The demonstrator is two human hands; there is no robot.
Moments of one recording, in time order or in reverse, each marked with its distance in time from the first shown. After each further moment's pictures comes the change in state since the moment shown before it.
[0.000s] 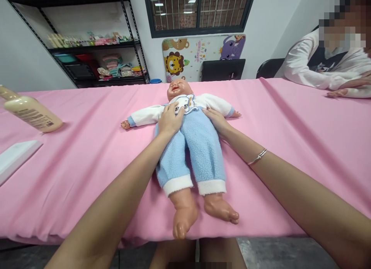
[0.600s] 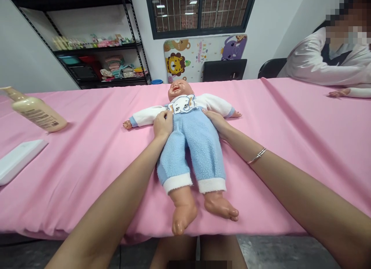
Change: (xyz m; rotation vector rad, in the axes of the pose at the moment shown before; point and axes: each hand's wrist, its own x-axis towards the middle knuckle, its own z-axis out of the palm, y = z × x) left_hand -0.004 -0.033 -0.002 -0.166 0.132 -0.142; right_hand -0.008 -0.008 0.007 0.145 0.035 0.111
